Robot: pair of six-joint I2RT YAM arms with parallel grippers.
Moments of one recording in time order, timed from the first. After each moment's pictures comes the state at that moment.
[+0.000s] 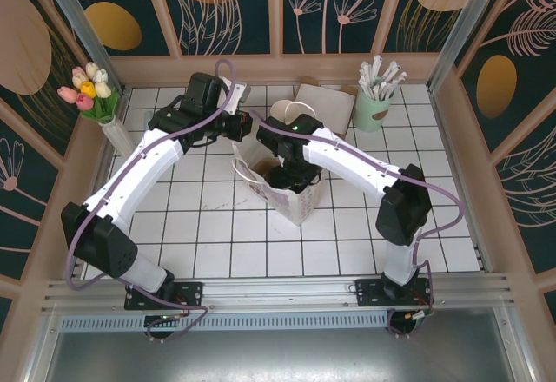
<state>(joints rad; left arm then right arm) -0.46 1.54 1.52 -0.72 0.28 -0.18 0.87 1.87 1.75 -1.40 0.03 0.44</state>
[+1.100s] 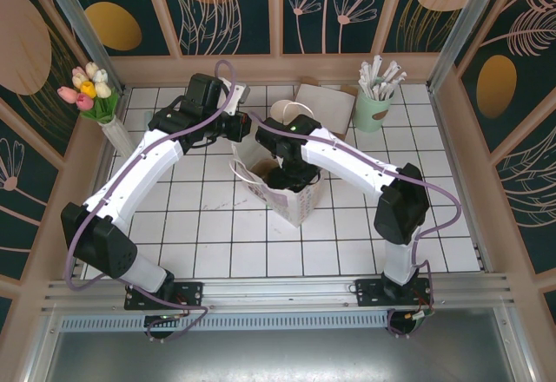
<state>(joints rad) -0.46 1.54 1.51 -0.72 0.26 -0.18 0.87 1.88 1.75 -1.40 0.00 0.44</state>
